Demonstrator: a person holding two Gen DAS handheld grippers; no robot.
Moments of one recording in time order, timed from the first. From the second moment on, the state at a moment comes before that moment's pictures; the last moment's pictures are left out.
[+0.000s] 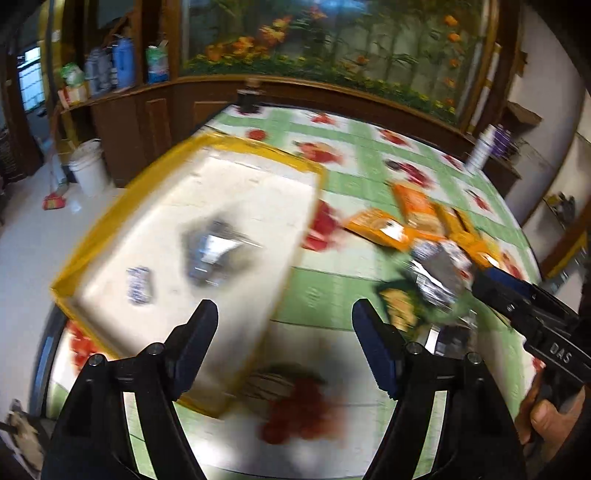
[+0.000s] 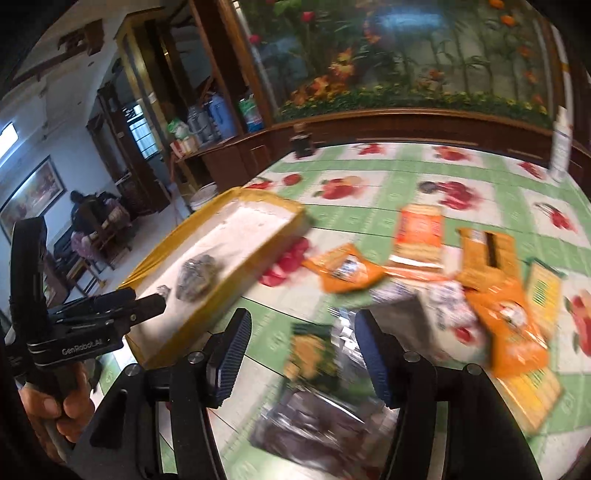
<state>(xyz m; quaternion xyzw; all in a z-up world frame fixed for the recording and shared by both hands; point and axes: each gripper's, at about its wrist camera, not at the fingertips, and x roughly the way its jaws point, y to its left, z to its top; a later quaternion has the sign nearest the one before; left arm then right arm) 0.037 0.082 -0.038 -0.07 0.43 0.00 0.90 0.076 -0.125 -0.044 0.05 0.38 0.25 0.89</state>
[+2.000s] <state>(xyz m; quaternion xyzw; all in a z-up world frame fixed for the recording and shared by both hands) 0.015 -0.046 -0.052 0.14 0.43 -0.21 0.86 0.052 -0.254 -0.076 0.03 0.42 0.22 0.88</state>
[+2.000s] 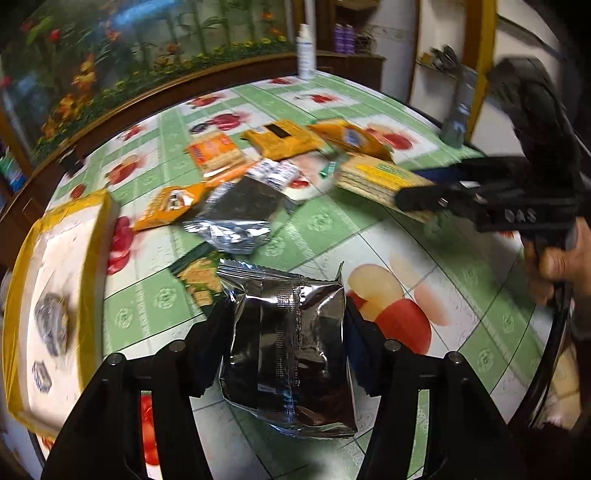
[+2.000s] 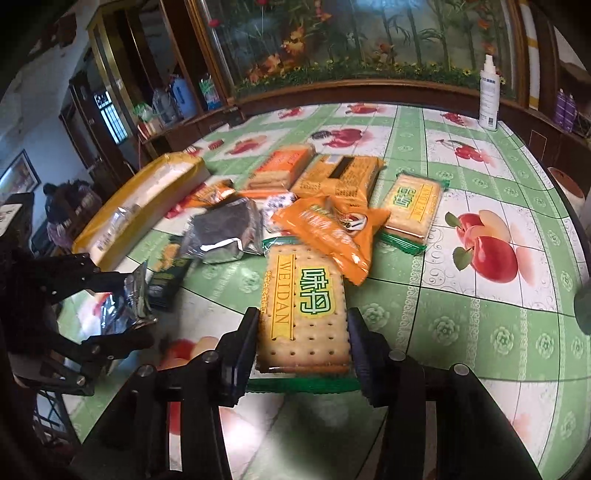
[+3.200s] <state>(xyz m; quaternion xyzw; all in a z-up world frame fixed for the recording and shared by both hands) 0.017 0.099 -0.022 0.00 0.40 -0.02 0.92 0.049 -0.130 -0.035 0.00 0.38 0.33 0.86</state>
